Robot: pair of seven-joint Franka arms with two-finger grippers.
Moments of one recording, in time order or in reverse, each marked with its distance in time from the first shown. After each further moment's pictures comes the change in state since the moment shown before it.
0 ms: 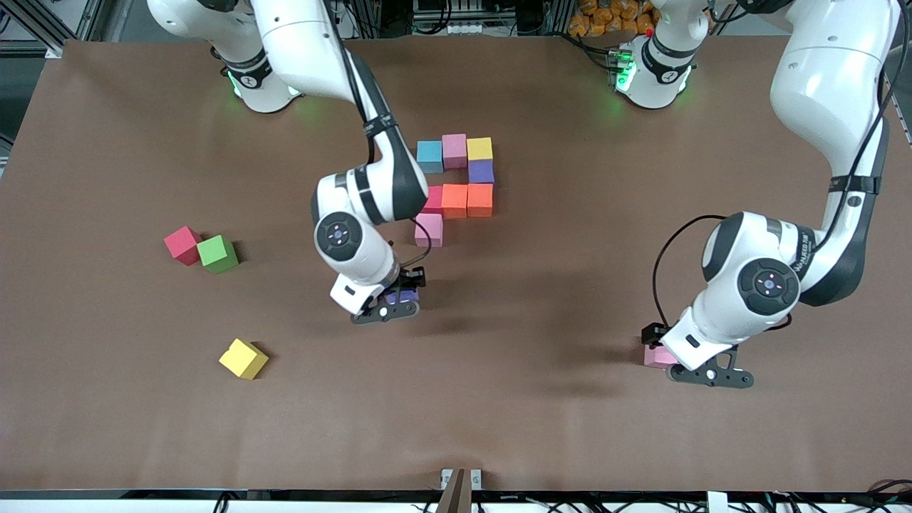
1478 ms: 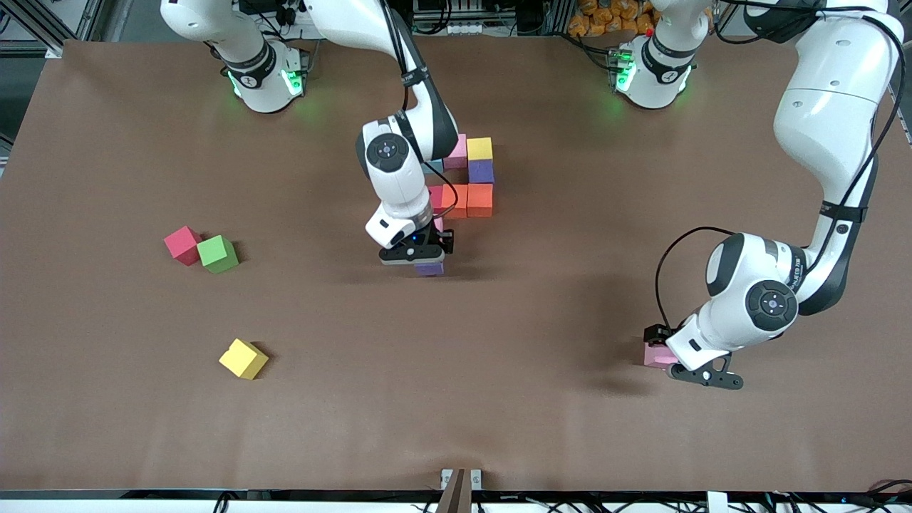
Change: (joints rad) left arm 0.069 0.089 0.003 -0.076 -0.003 0.130 0.120; right arm 0.363 -0.098 -0.088 -0.387 0.042 0.432 0.222
